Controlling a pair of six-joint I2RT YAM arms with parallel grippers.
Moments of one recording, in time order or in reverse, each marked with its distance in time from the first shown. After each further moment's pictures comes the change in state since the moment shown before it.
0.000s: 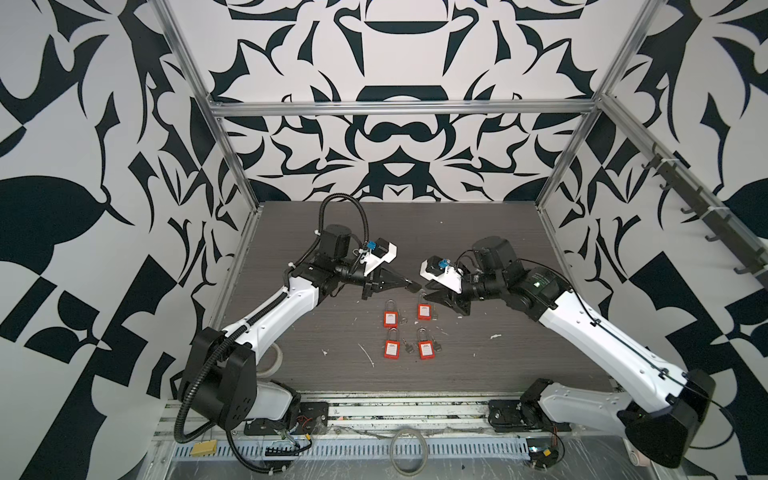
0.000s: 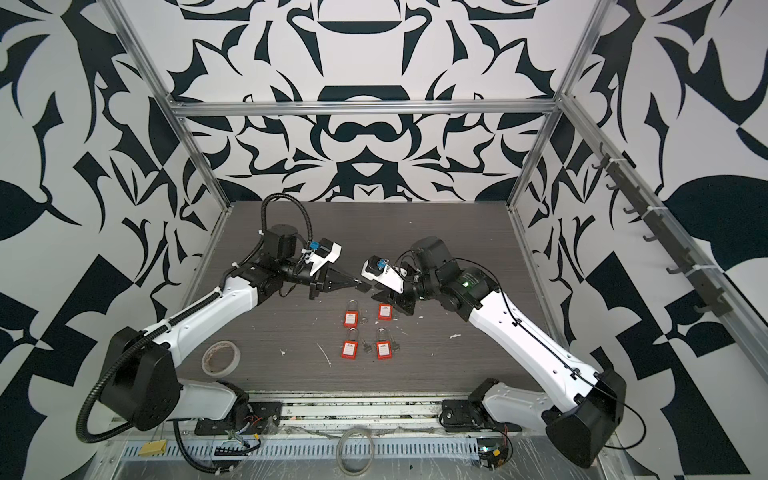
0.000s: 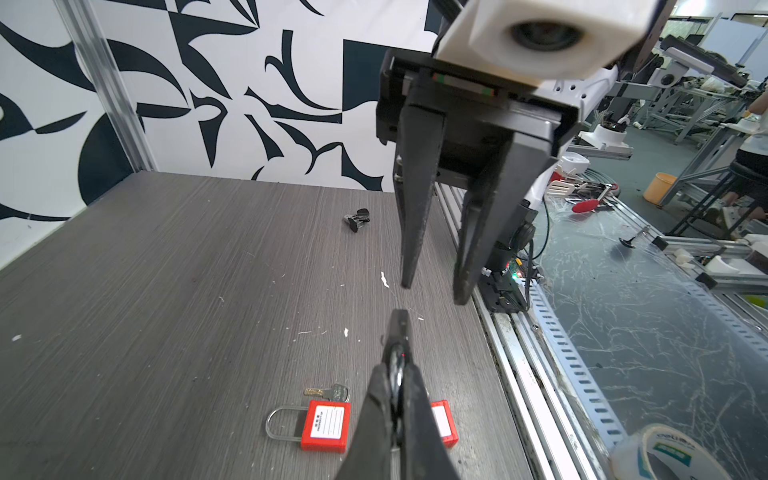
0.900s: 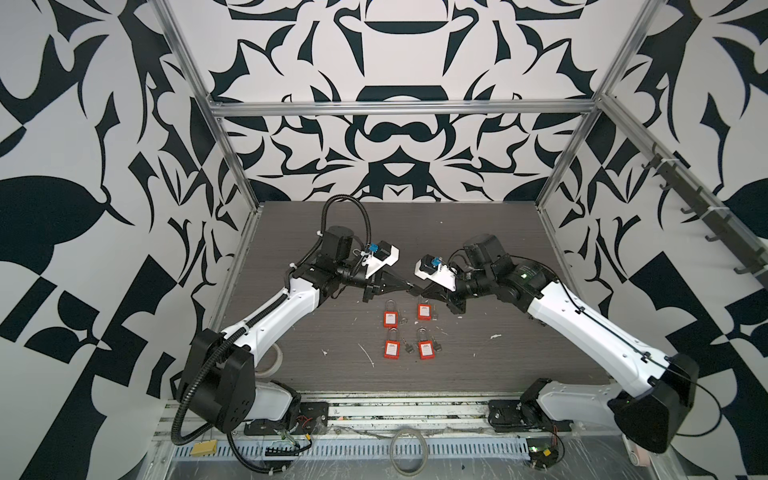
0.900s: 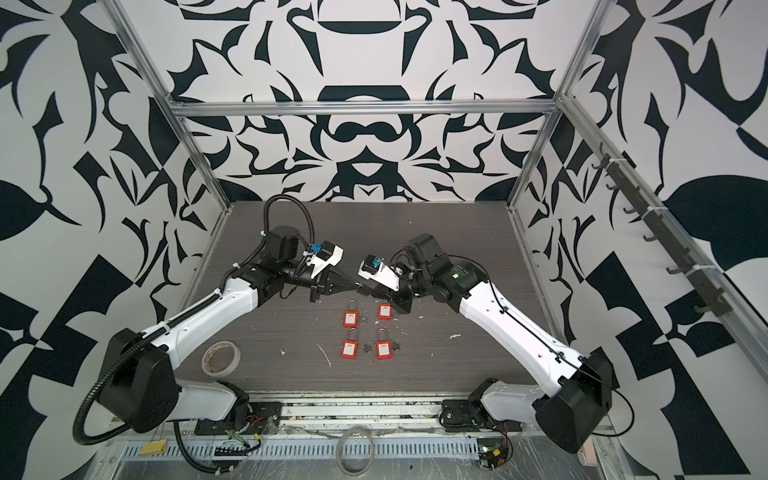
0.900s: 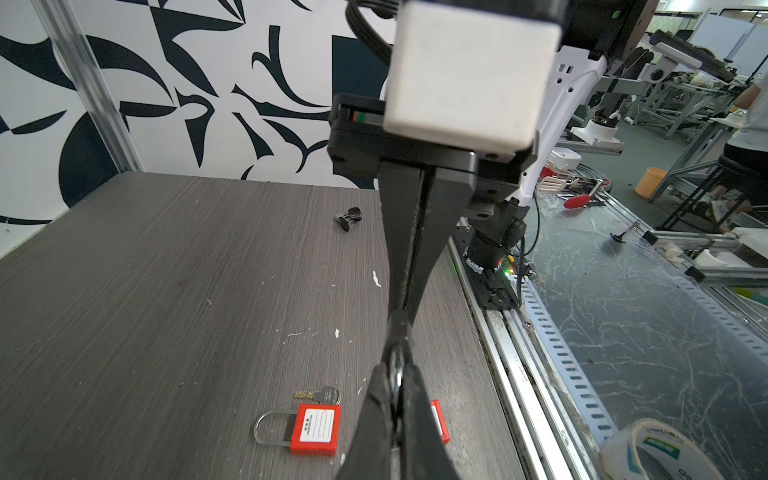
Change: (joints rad) left arm -0.026 -0.010 0.005 -0.032 -0.005 0.024; right arm -0.014 0.083 0.029 -0.040 -0.042 -0.009
